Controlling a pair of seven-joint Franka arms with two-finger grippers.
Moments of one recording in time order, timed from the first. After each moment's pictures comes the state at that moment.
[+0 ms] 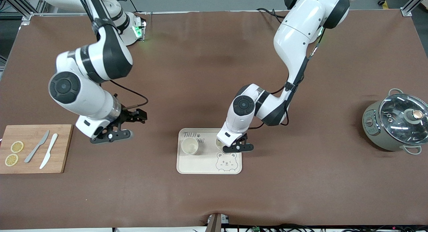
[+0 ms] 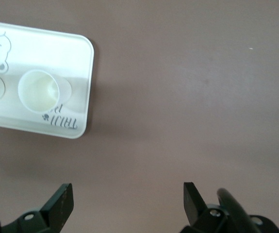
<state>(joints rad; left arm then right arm) -0.58 0.92 -0.05 -1.24 0.08 2.33 -0.74 0.41 0.43 -0.11 -1.46 0.11 1.86 0.13</state>
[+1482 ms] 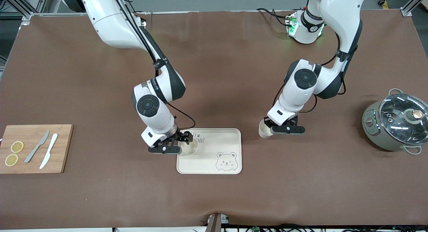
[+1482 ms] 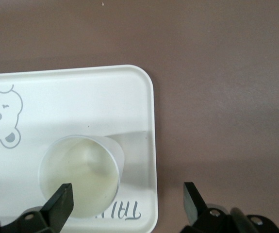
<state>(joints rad) -0.37 0.40 -0.05 -2.05 0.08 2.69 -0.43 0.57 0.73 -0.10 -1.47 0.11 2.36 0.48</state>
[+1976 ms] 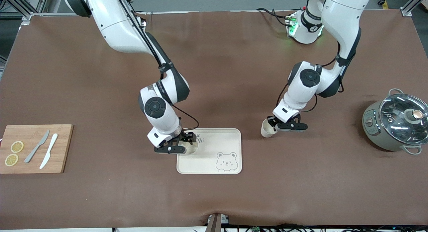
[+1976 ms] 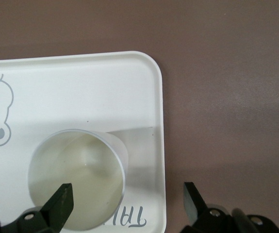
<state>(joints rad) -0.27 0.44 -0.11 -2.14 0.08 2.86 -0.42 0.59 0.77 -0.10 -1.46 0.11 2.38 0.49</state>
